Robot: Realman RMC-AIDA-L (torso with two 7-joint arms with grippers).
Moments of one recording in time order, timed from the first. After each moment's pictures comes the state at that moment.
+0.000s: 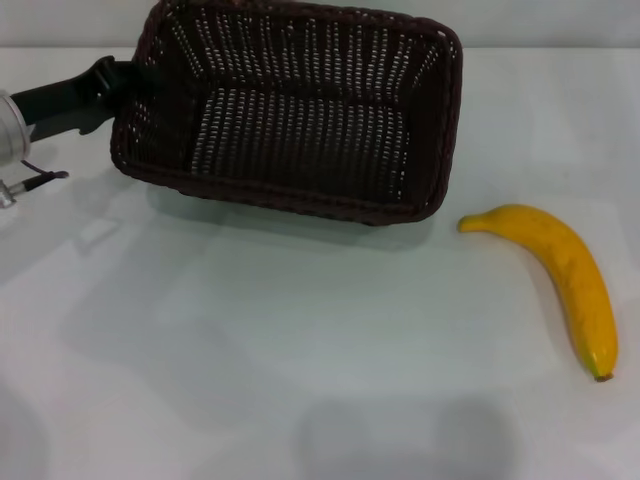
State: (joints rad) left arm -0.67 -1.98 0.63 0.47 -1.26 -1.07 0.89; right arm 0.63 1.95 -0.50 -0.30 2.49 0.90 -2.76
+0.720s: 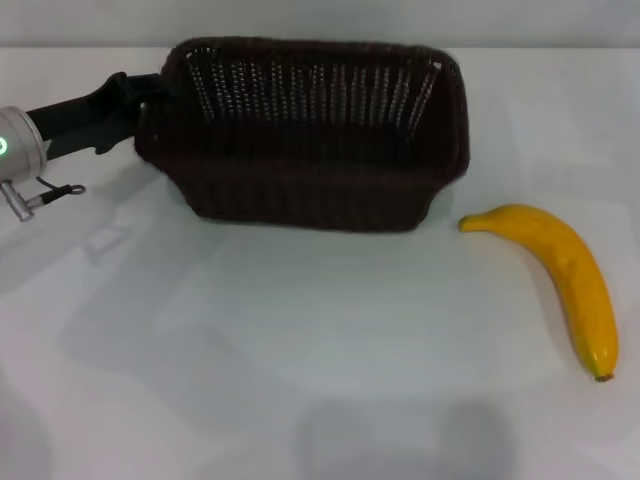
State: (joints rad) left arm -0.67 -2.00 0.63 0.44 -1.25 -1.04 0.83; right arm 0.62 1.93 -0.50 -0.31 2.49 0.90 -2.77
